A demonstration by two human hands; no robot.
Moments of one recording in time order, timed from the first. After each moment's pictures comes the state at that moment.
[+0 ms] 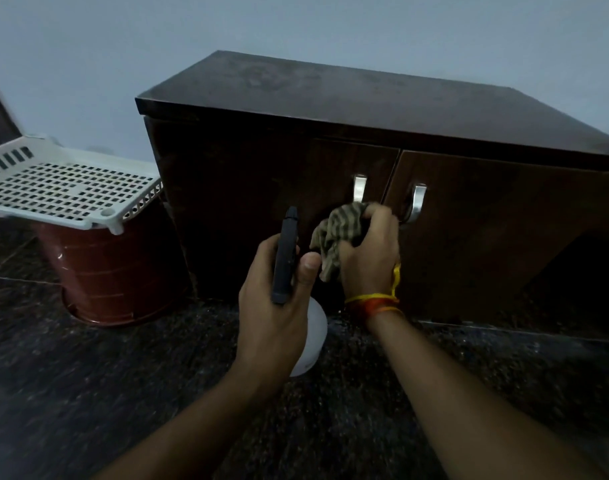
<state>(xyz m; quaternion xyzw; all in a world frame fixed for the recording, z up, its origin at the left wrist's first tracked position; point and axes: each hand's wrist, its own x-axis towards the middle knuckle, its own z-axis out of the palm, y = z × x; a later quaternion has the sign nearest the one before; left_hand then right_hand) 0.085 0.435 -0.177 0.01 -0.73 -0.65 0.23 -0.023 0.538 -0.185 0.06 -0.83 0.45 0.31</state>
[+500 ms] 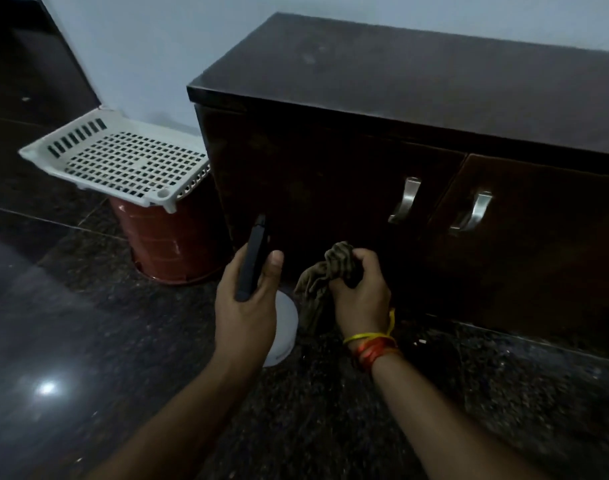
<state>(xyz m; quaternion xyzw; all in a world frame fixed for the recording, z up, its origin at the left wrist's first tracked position) 0.096 0.398 -0.171 0.22 -0.68 -0.66 0.23 0.015 0.509 -0.215 0.03 -0.82 0.56 0.04</state>
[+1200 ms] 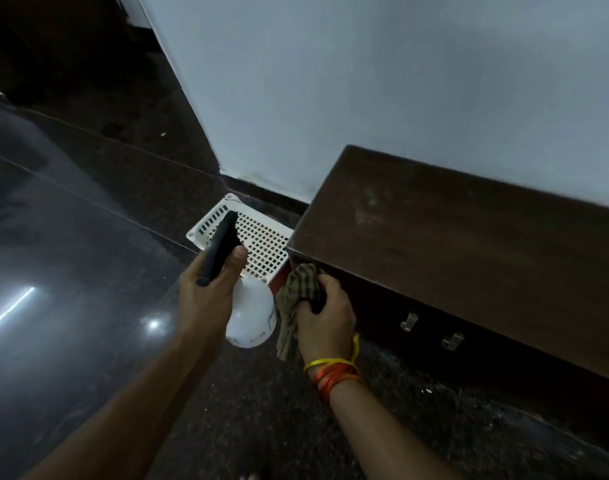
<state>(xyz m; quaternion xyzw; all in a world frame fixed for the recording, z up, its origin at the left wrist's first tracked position) 0.094 0.310 0.116 0.35 -0.64 -0.62 0.29 0.034 0.426 0.059 0.07 -0.81 0.56 -0.12</state>
